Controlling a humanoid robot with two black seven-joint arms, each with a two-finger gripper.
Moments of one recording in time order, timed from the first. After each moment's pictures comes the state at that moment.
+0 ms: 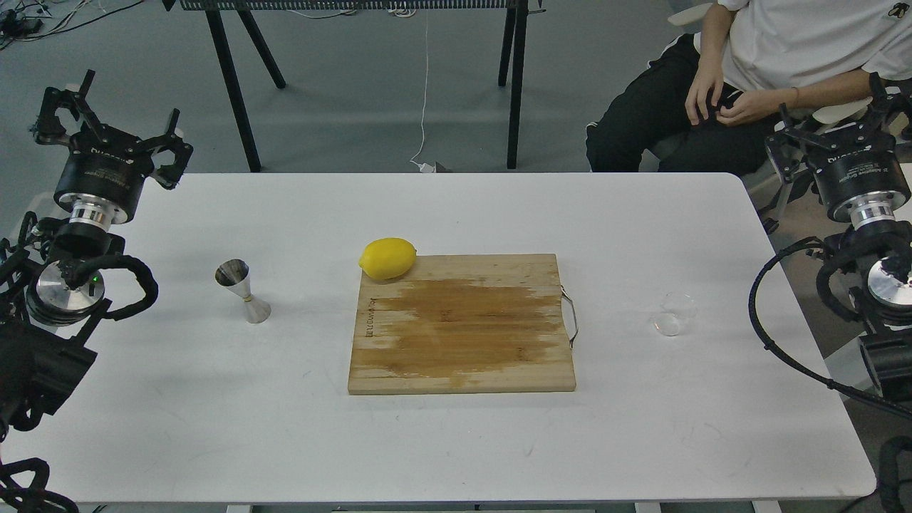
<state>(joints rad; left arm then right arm) -0.59 0.42 -1.09 -0.70 -0.07 -0.48 -0.31 0.60 -0.38 1.29 0.66 0.15 0.49 0.10</state>
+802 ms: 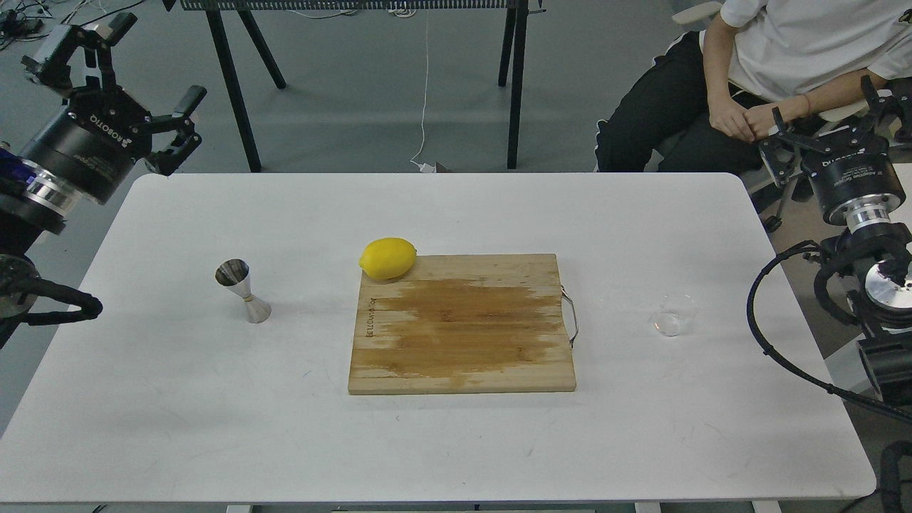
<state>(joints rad) -0.43 0.75 -1.07 -1.28 0.37 -0.41 -0.33 0.58 -0.39 1.27 0.67 0.15 0.49 0.10</state>
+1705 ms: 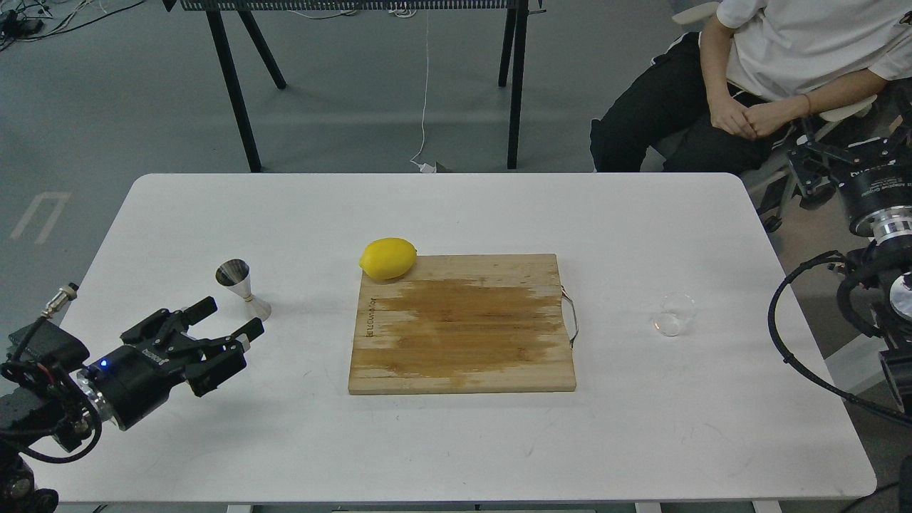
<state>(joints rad) 0.00 0.80 -0.84 -1.32 2.01 0.36 -0.38 0.54 -0.42 1.30 0.67 0.16 0.49 0.10</state>
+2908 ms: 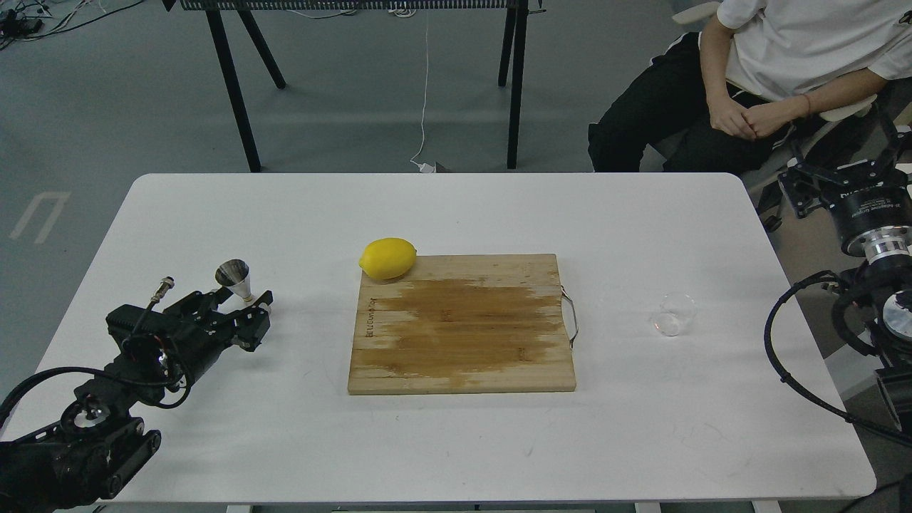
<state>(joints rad) -0.37 0.35 -0.79 -0.54 2.14 0.45 -0.39 0.49 -0.42 1.29 0.68 0.16 0.49 0.10</state>
